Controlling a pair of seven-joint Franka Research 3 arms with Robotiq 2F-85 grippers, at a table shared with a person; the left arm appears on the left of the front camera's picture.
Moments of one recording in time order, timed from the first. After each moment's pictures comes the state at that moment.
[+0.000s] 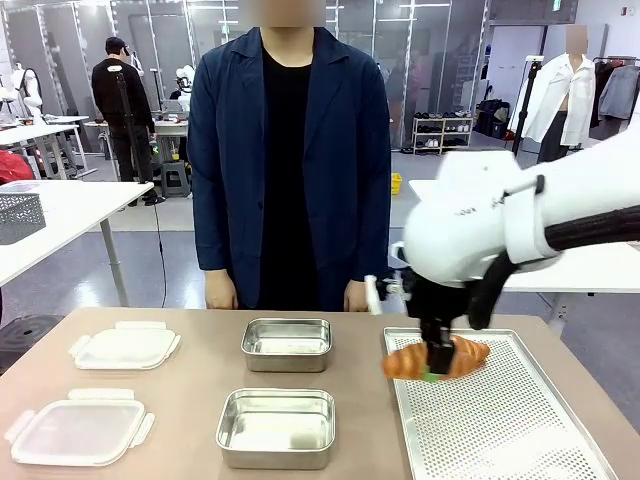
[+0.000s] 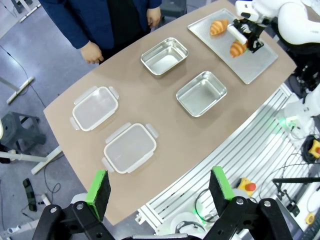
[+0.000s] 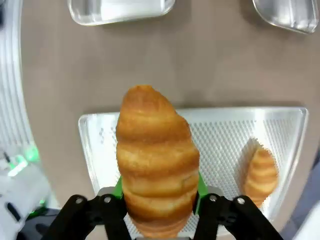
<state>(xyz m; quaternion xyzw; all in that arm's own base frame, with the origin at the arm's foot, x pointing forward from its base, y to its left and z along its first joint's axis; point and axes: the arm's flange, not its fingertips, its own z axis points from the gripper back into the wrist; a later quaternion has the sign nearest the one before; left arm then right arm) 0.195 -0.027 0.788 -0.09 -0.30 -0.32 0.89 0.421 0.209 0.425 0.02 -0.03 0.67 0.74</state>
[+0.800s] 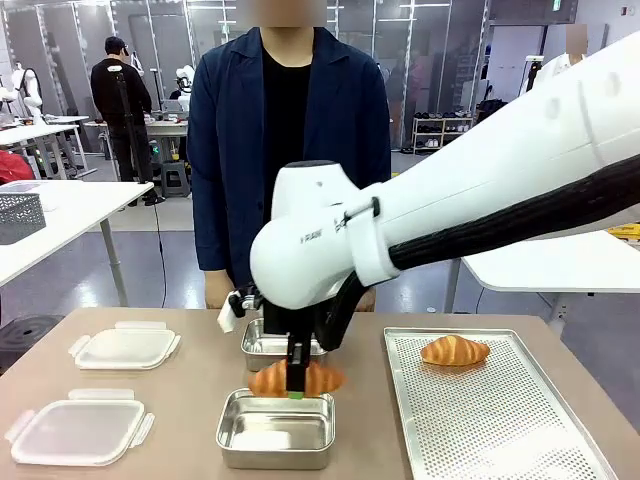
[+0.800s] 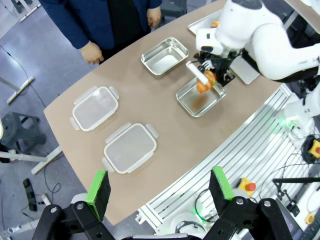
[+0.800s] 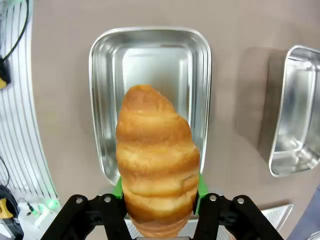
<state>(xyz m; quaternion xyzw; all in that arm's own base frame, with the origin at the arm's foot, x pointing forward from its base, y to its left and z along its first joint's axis) 0.194 -0.027 0.788 -0.09 -0.31 -0.32 0.89 0.407 0.397 0.397 0.03 -0.02 0.68 0.73</state>
